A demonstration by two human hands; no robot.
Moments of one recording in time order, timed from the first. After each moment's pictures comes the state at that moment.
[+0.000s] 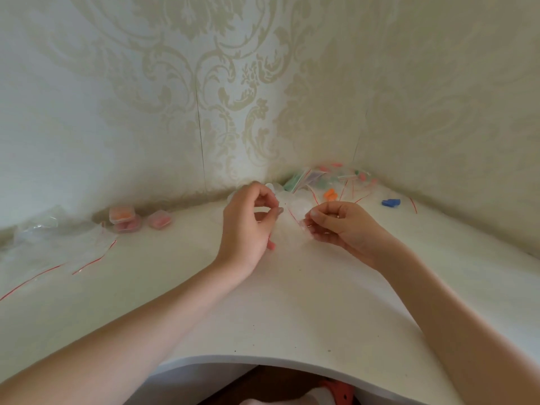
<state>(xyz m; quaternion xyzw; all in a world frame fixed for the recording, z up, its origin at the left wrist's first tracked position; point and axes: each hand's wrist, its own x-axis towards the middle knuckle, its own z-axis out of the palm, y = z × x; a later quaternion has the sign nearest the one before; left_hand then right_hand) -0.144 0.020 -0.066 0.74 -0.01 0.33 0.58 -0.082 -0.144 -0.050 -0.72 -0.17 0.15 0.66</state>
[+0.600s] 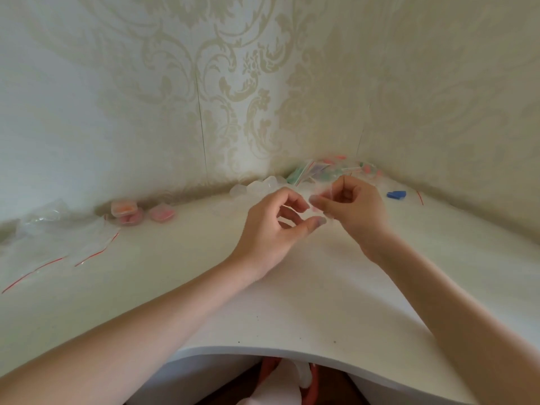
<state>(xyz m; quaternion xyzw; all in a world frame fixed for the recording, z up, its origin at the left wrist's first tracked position) -0.151 0.004 -0.069 0.78 -0.11 0.28 0.55 -0.093 -0.137 -0.046 -0.76 -0.18 -0.08 0.62</state>
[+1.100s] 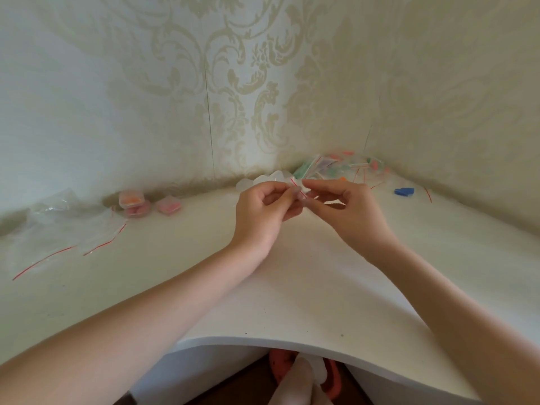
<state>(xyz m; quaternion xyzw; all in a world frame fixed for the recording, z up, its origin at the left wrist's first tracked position) -0.144 0.010 -0.067 0.61 0.02 0.23 0.76 -0.110 -0.125 -0.050 -0.78 -0.28 -0.11 0.55</state>
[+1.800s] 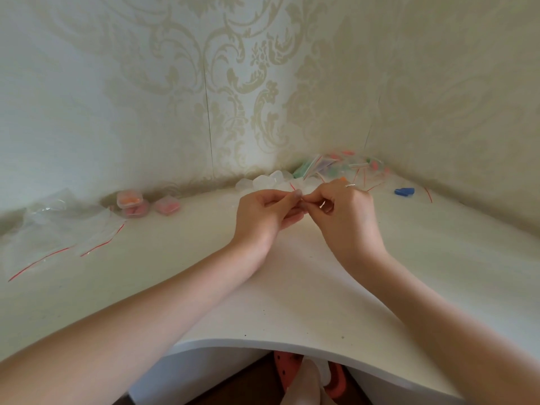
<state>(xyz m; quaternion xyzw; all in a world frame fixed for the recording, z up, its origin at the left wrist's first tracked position) -0.145 0.008 -0.066 0.59 0.06 0.17 0.79 -0.120 -0.114 -0.054 -0.84 -0.27 -0.26 0.40</state>
